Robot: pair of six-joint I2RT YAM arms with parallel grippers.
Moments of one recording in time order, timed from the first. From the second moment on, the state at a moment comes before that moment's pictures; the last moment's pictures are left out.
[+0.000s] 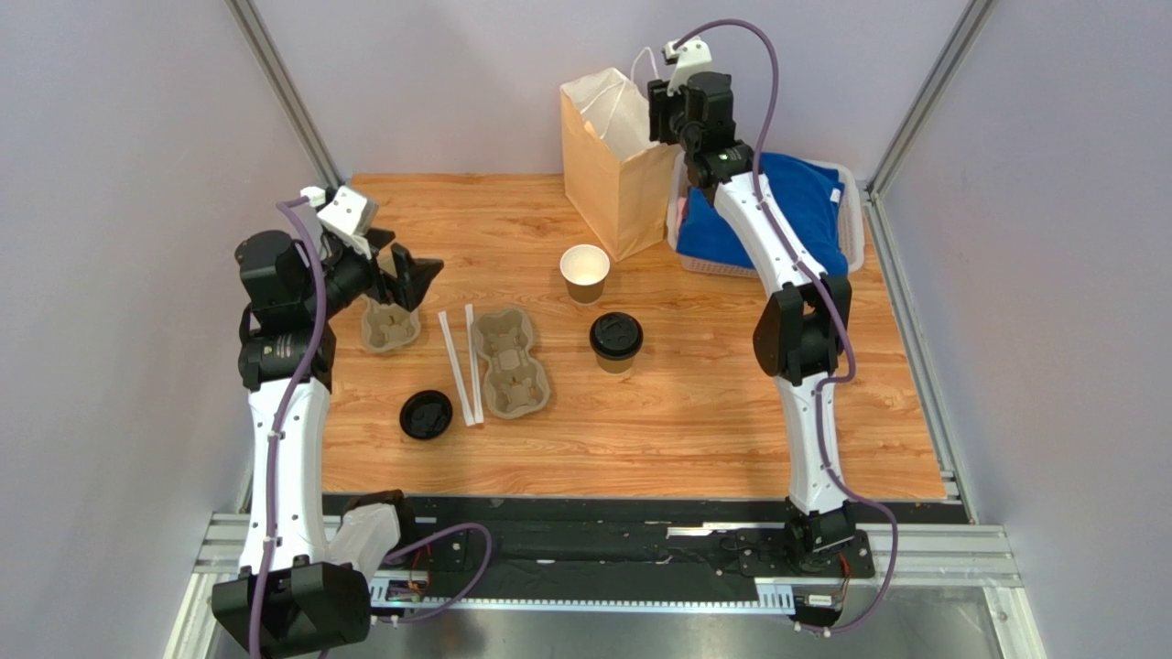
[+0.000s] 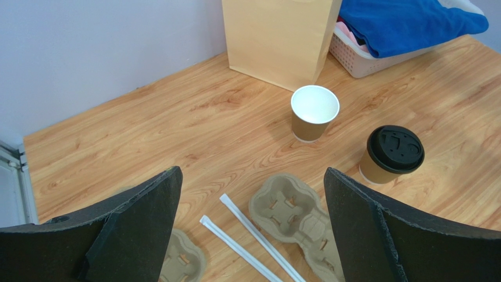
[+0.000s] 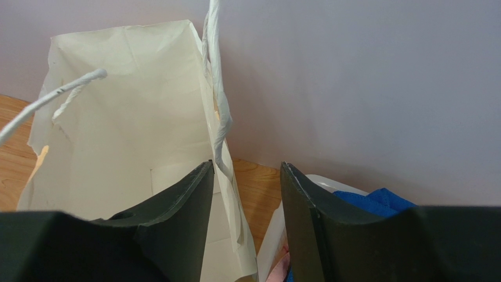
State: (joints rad) left arm 0.21 0.97 1.05 -0.27 0.78 0.16; right arm 0.31 2.32 2.39 -0.20 0.07 -0.04
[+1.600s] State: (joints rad) left arm -0.20 1.06 1.60 -0.53 0.75 0.03; right arm 0.27 1.13 1.70 -0.34 0.15 0.12
